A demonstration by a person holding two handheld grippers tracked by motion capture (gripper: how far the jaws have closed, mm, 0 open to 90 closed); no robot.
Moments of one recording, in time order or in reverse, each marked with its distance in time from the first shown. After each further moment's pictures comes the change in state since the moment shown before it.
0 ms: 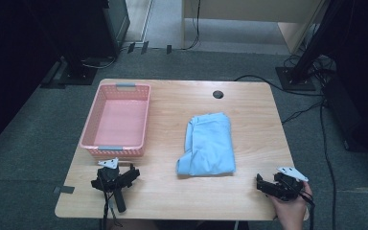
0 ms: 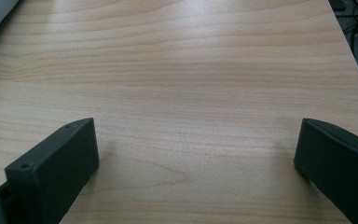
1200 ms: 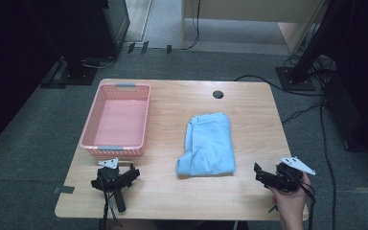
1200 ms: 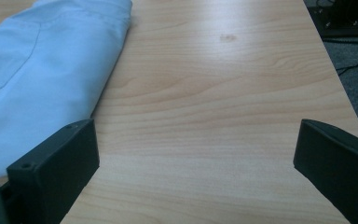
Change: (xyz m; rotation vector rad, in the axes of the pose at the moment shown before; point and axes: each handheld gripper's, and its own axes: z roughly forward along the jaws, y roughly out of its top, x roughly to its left) left arm 0.000 0.000 0.000 0.001 0.000 0.000; right arm 0.015 0.041 -0.029 -0.113 0.108 0.050
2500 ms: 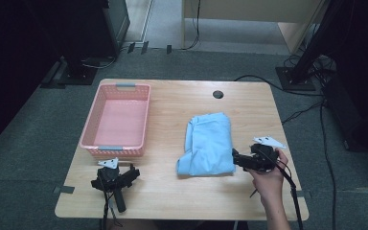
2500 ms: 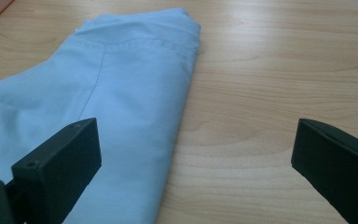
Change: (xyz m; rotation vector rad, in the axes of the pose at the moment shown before) left arm 0.000 0.000 0.000 -0.001 0.000 -0.001; right arm 0.065 0.050 0.028 0.068 0.061 -0.100
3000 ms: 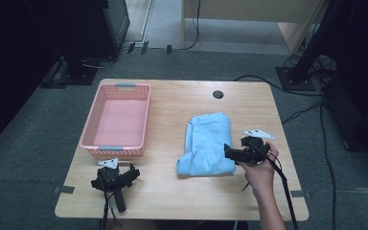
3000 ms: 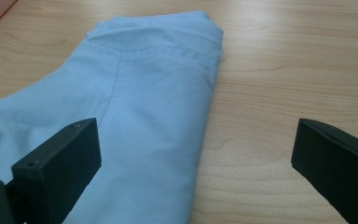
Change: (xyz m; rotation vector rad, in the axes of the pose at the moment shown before) left arm 0.000 0.000 0.000 0.000 0.000 0.000; right arm 0.017 0.017 0.020 0.036 0.018 -0.017
